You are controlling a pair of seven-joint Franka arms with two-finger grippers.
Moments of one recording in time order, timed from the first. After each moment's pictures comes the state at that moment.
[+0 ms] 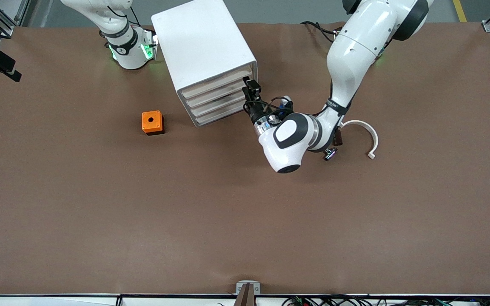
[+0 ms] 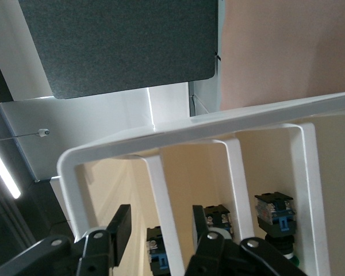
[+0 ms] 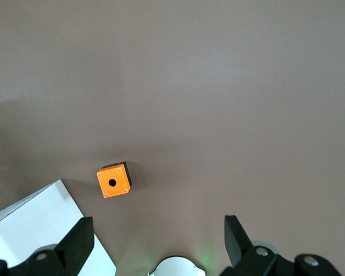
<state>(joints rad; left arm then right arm) -0.53 0.84 -0.13 -1.37 -1.01 1.26 -2.26 -0.07 -0.16 -0.01 -1.60 0.01 1.40 0.02</state>
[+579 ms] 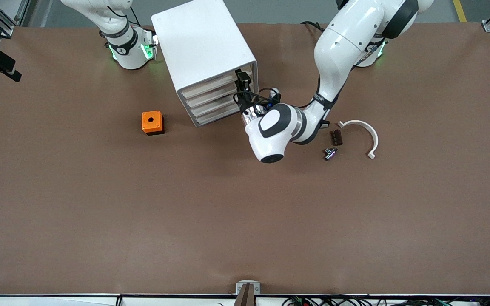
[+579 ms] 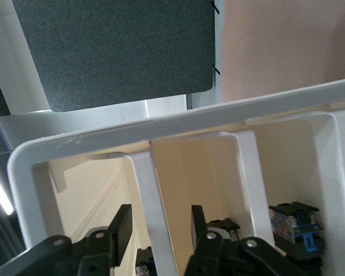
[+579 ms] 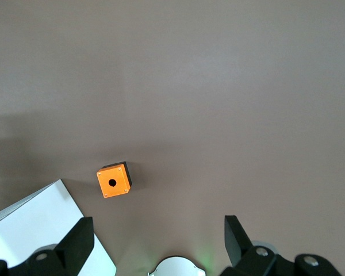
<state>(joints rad) -0.62 0.84 -0.13 -1.37 -1.01 1.29 -2.26 -0.07 -0.16 -0.01 -1.60 0.01 1.40 0.02</state>
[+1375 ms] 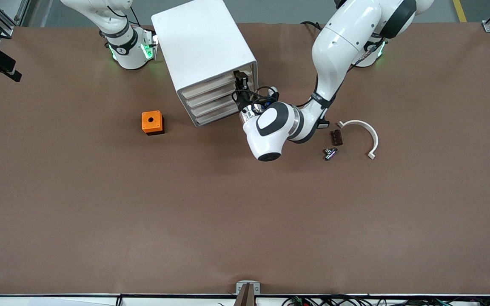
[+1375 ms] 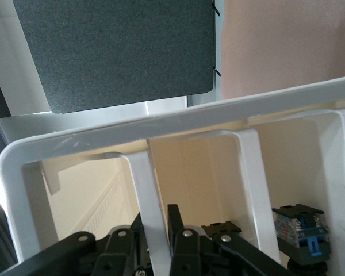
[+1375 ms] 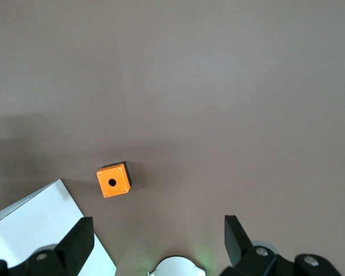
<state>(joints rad) -0.62 0.85 -0.13 -1.37 -1.02 1.29 -2.26 -0.07 -0.16 -0.01 -1.60 0.01 1.40 0.02</state>
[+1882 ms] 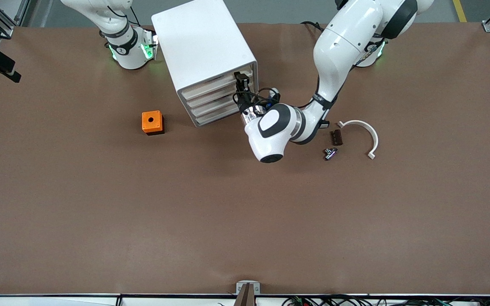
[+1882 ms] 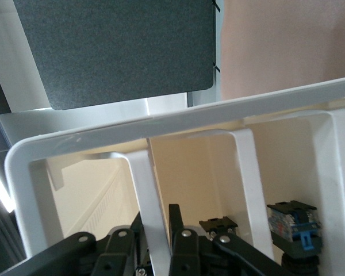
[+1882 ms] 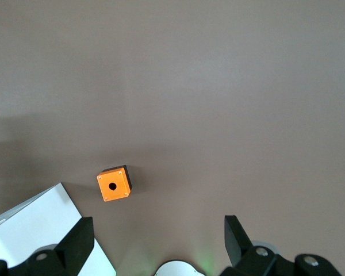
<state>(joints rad) -0.60 0.85 -0.12 -1.37 -1.02 1.29 -2.26 -0.07 -0.16 0.00 -1.60 0.01 1.42 0.02</state>
